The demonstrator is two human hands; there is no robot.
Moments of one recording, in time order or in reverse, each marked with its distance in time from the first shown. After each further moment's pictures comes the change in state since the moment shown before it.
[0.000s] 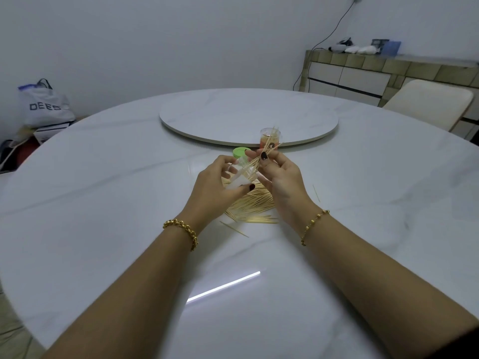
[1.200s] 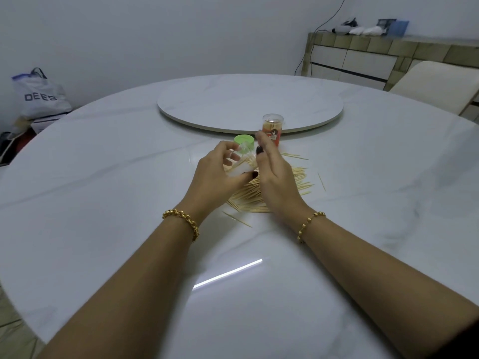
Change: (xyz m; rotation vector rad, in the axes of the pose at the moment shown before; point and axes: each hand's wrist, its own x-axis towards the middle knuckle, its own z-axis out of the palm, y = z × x) left_hand 0.000 0.002 0.000 0.002 0.006 -0.008; right_hand -0.006 0.026 0.003 -0.554 -0.015 -0.288
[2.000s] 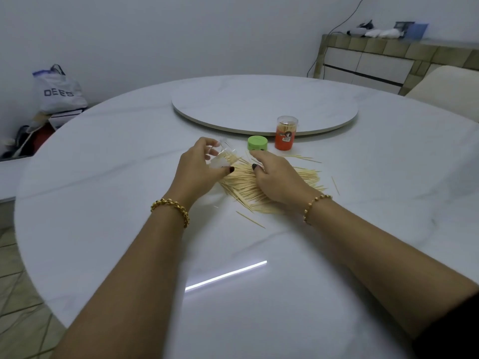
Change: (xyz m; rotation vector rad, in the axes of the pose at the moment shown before) left_hand 0.011 -0.028 -0.042 0.070 0.062 -0.151; right_hand 0.027 -0.002 0.004 -0.648 -0.367 -0.008
